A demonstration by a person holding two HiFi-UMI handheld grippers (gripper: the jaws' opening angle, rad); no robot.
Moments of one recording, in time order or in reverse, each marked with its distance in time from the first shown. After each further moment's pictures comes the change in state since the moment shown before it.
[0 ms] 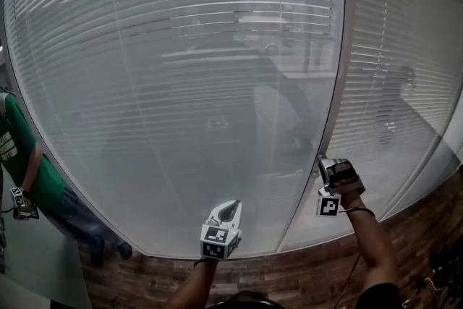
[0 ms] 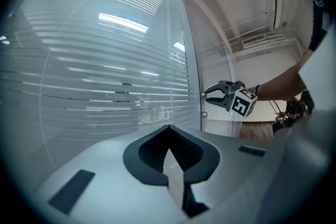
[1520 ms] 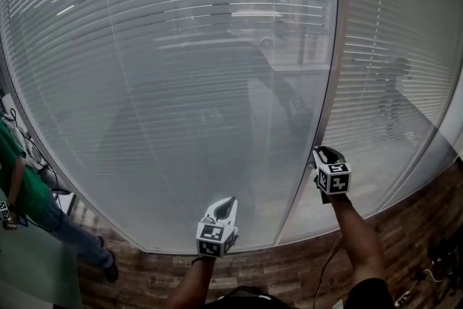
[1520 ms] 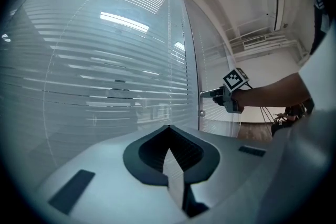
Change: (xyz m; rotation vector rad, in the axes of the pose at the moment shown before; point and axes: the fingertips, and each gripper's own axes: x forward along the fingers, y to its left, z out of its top) left arm -0.015 -0.004 -0.003 -0.011 -0.009 -0.001; right arm 0.007 -0.017 -0.031 1.680 -0.039 0.226
